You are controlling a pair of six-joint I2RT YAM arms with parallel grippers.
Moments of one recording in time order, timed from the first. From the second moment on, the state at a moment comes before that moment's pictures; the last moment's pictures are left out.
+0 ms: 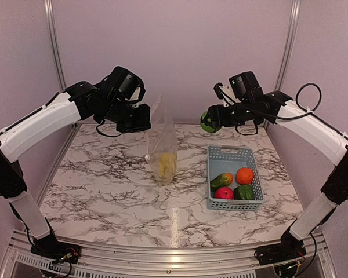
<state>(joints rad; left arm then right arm) -0.82 1.70 1.83 -0.89 -0.11 -0.62 0.57 1.59 1.60 -0.72 0.07 0.25</state>
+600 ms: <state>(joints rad) -0.82 1.70 1.82 -0.84 -0.06 -0.66 0.75 1.61 1.84 -0.49 -0.29 0.53</state>
